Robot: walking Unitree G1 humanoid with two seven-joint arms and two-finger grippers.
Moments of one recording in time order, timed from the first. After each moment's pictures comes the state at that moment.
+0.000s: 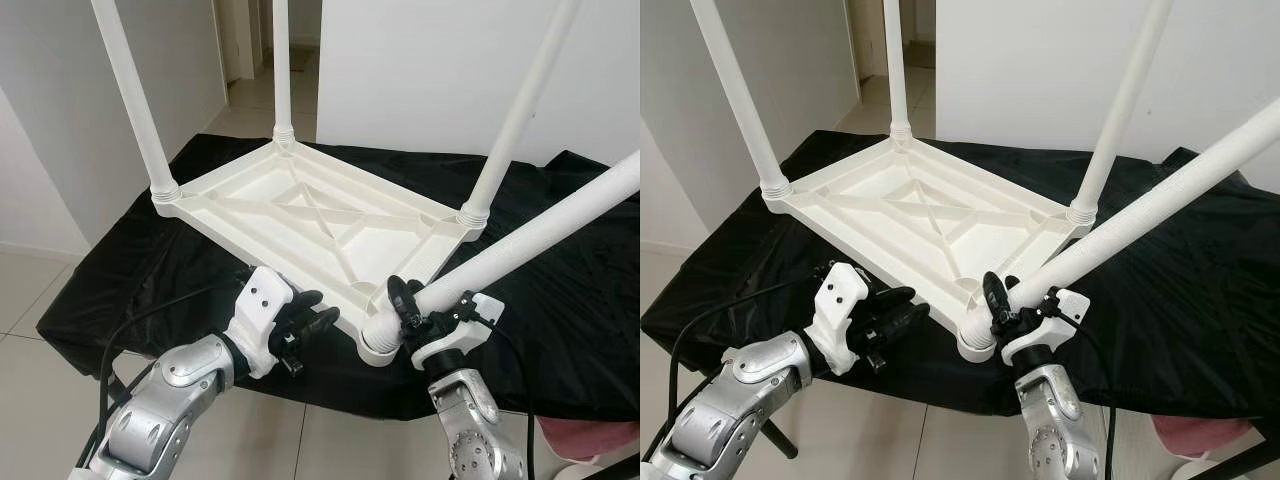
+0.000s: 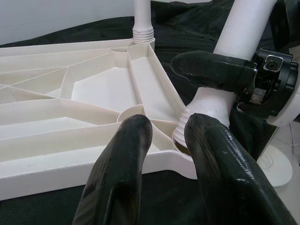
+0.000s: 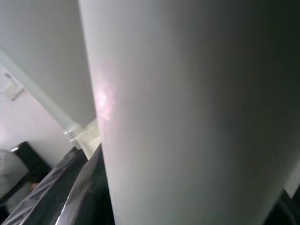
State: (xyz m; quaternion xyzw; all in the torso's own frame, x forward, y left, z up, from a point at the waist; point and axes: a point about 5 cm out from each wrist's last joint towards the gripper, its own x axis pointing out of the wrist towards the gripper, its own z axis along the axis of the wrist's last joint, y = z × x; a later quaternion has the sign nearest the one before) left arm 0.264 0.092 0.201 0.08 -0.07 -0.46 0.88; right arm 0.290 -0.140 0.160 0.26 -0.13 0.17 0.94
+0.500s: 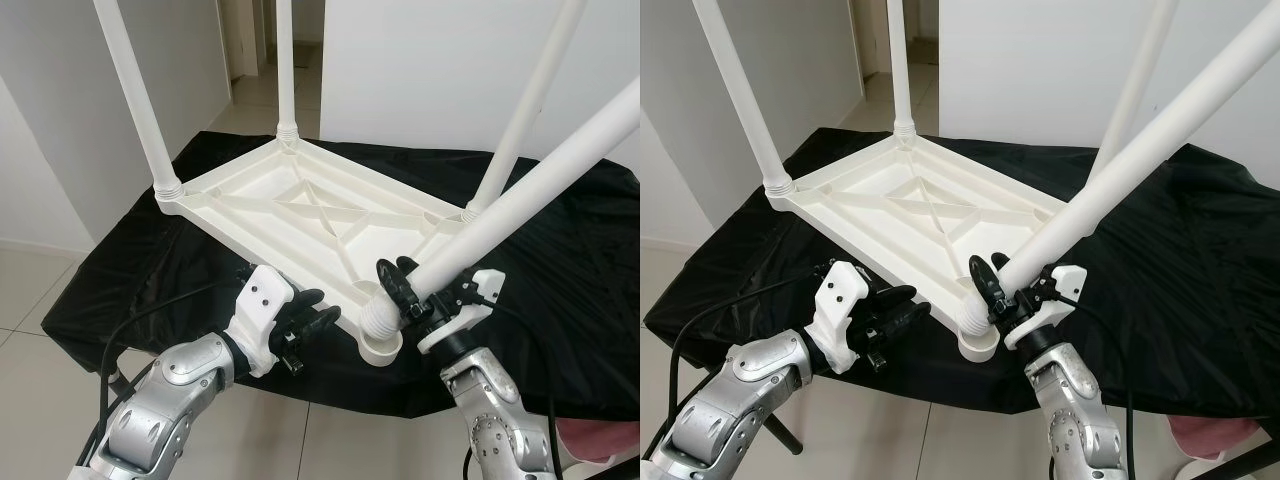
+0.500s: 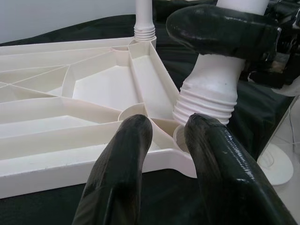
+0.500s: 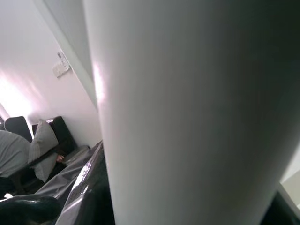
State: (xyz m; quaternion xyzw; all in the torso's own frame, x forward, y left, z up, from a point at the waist) left arm 0.264 0.091 0.202 0.08 -0.07 -0.46 0.88; right arm 0.288 -0.140 0.197 0.18 -0.17 0.26 0.93
